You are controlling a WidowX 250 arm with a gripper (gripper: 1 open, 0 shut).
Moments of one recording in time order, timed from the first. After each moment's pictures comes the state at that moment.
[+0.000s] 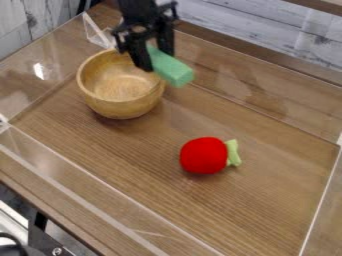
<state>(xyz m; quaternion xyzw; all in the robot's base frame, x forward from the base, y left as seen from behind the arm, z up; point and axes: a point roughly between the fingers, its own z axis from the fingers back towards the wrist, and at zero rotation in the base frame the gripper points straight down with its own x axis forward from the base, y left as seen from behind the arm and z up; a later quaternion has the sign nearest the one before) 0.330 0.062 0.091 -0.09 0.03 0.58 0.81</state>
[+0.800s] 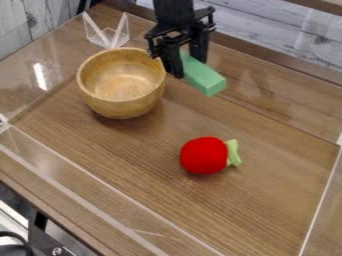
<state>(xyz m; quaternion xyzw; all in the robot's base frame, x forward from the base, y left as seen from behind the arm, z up) 0.333 0.028 0.094 -0.07 0.03 0.56 0.83</state>
